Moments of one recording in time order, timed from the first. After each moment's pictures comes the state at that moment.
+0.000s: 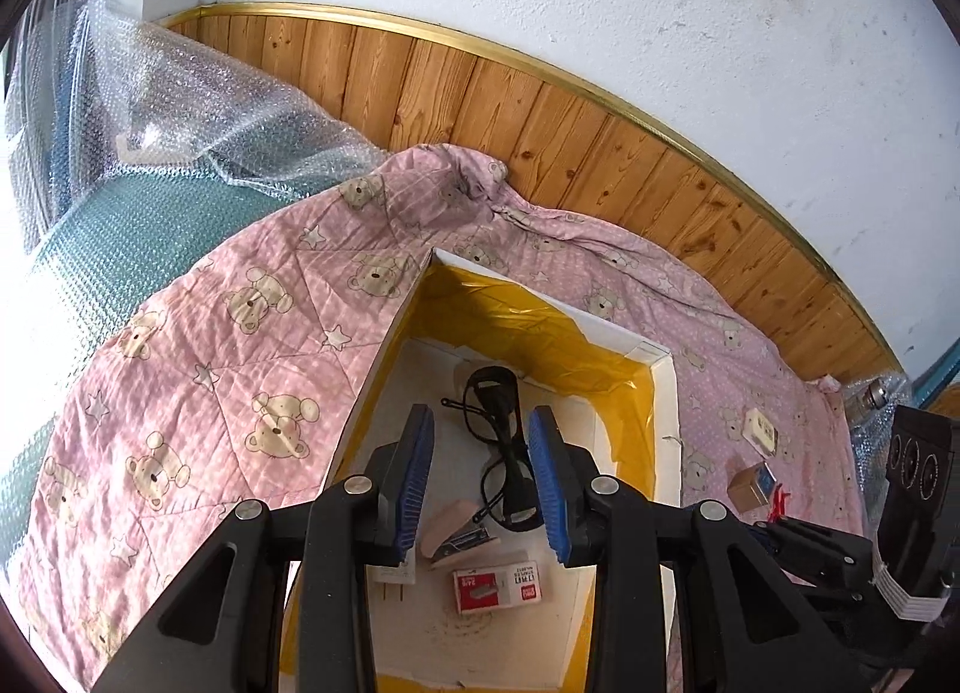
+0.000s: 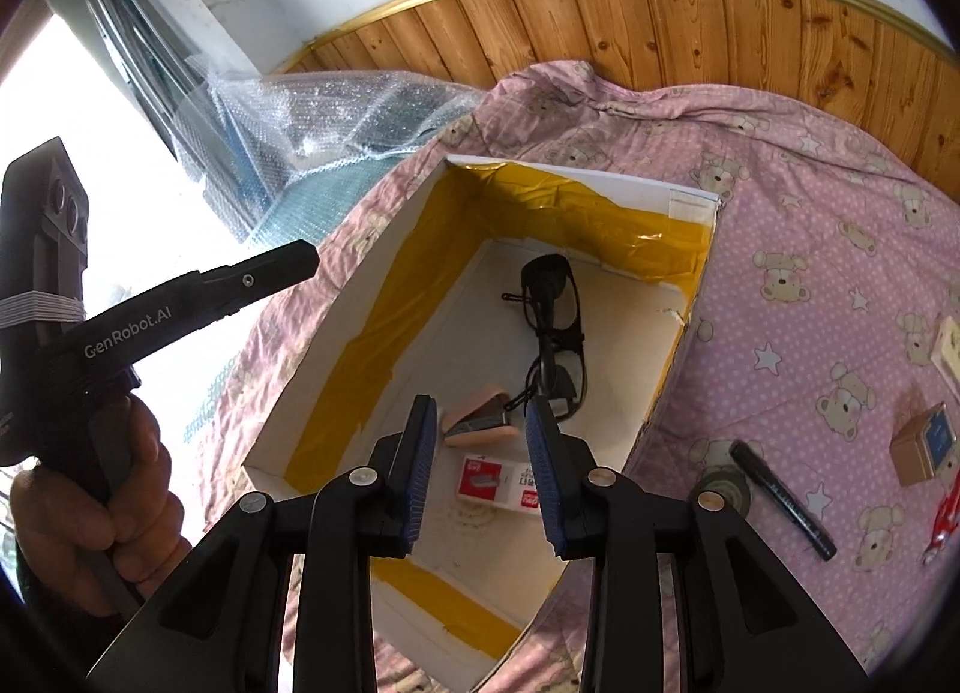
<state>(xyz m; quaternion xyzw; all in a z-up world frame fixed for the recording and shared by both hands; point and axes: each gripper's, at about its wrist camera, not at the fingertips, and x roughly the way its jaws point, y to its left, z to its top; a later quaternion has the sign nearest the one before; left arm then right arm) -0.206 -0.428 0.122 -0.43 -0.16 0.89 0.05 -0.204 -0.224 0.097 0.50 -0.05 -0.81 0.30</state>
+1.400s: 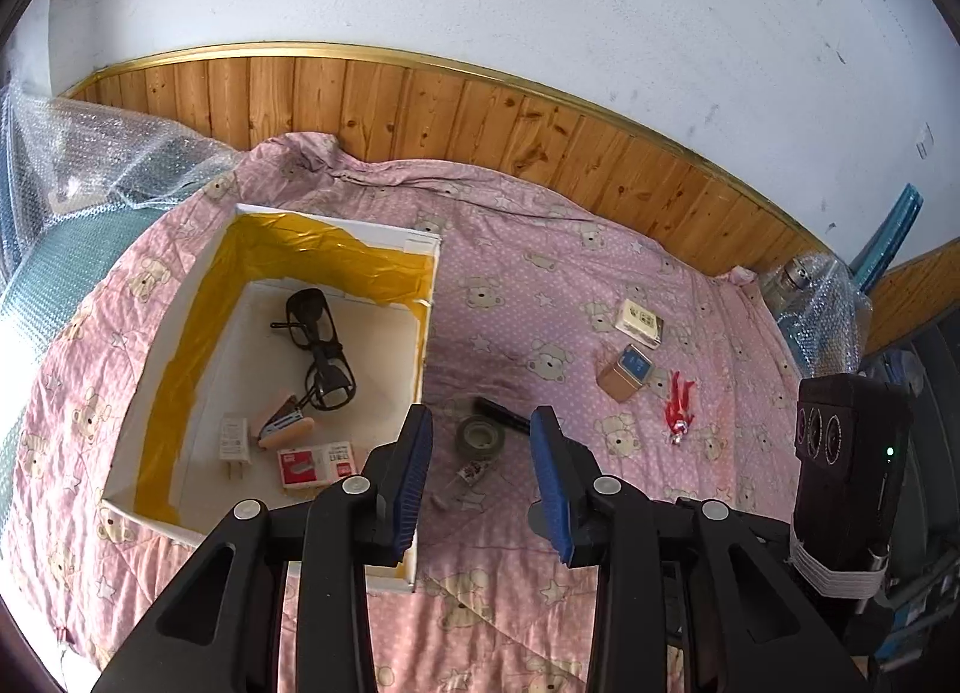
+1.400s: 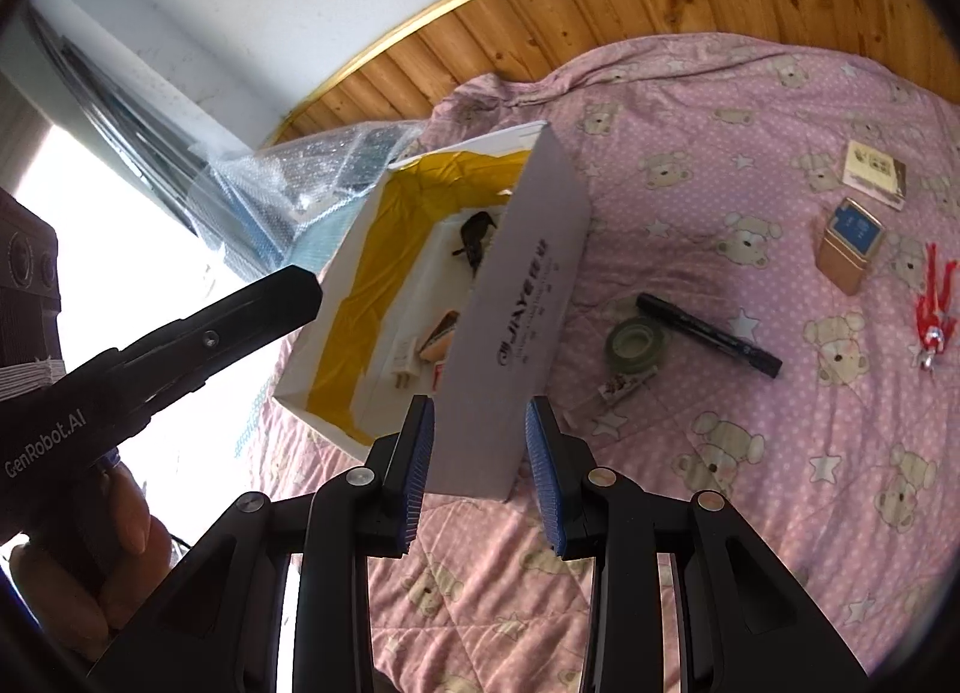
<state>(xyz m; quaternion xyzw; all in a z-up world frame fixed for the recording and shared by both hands) -0.109 -0.256 0.159 -0.44 -0.08 0.88 0.15 -0.115 -0.076 0.085 0.49 -0.18 -0.81 0.27</state>
